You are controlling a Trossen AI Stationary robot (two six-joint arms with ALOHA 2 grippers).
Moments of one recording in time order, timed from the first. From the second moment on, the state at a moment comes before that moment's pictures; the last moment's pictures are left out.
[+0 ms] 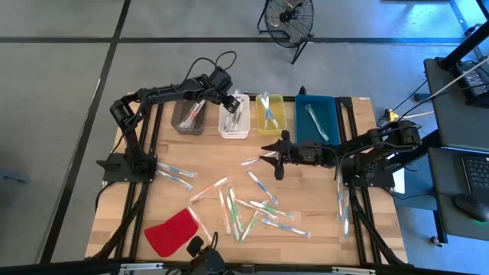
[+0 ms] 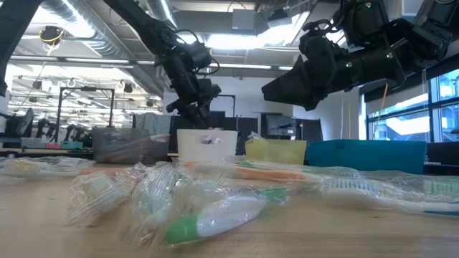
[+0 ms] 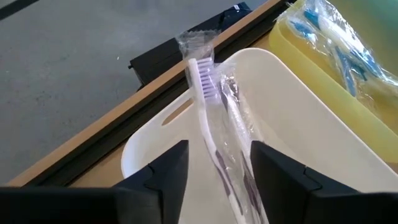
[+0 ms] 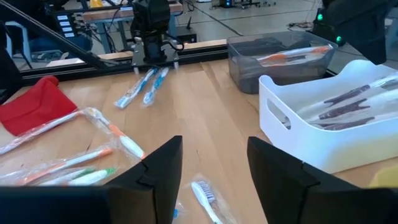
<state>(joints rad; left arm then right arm) 0.69 1.81 1.31 -0.41 -0.03 -0.22 0.02 1.52 0.44 0.84 0.18 0.13</state>
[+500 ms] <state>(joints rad) 0.68 1.70 1.31 -0.52 -0.03 -0.12 0.10 1.52 0.69 0.32 0.21 0.01</state>
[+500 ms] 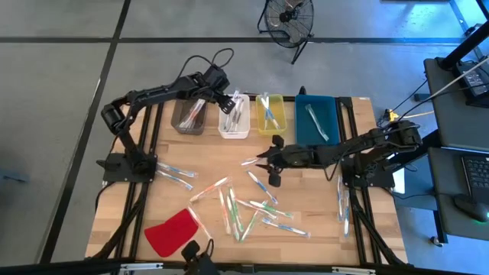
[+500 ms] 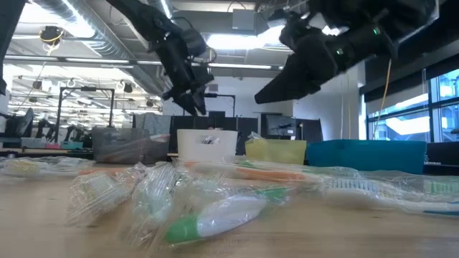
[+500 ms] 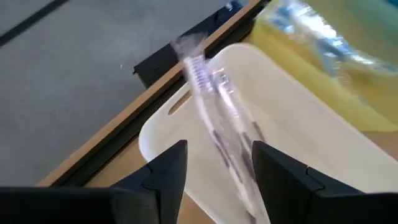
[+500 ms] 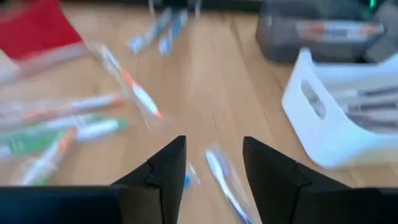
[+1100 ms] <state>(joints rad) 0.48 1.46 0.97 -0.23 -0.03 -0.14 0.22 1.52 0.97 -0.28 0.22 0.02</state>
